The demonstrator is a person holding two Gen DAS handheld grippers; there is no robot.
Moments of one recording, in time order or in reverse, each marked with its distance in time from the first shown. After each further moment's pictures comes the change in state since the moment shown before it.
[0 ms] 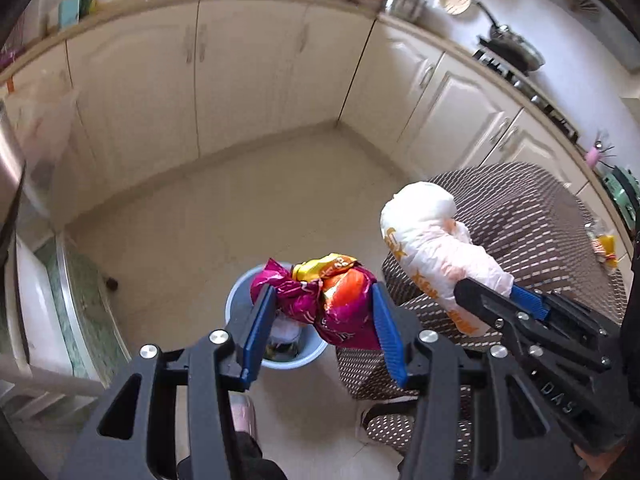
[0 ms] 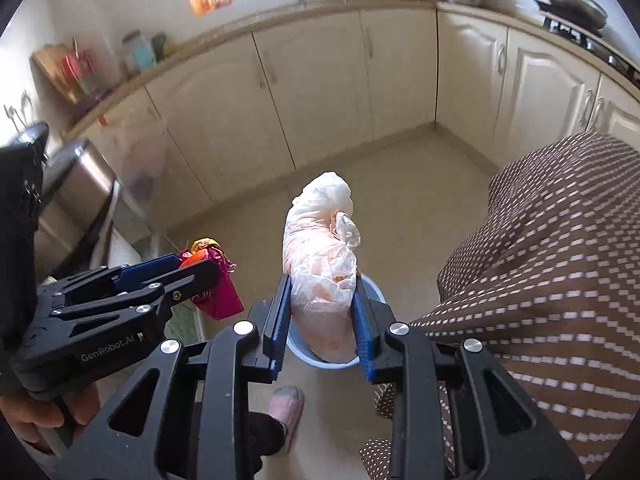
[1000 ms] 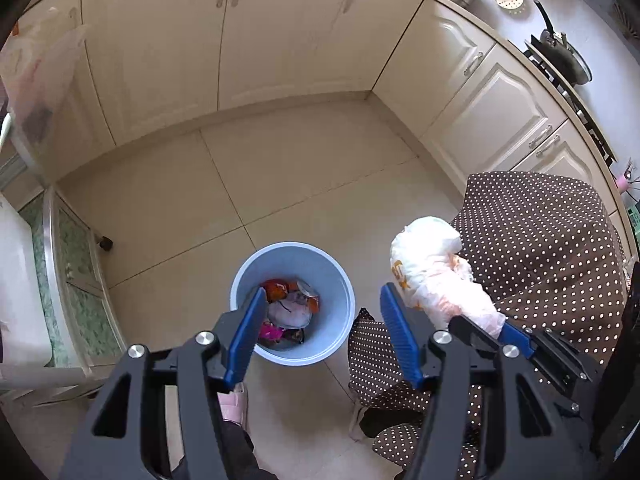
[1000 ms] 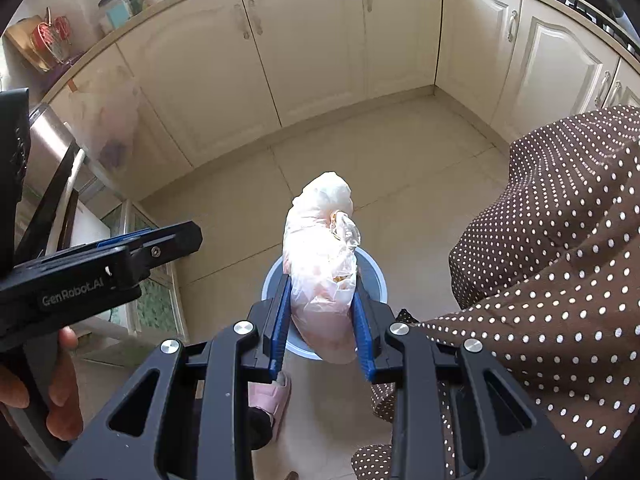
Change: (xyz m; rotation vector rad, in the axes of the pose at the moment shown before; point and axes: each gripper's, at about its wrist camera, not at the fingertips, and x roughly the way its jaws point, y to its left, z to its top) left arm 0.075 0.048 0.016 -0.128 0.092 0.019; right arm 0.084 0.006 0.001 -0.008 0.113 -0.046
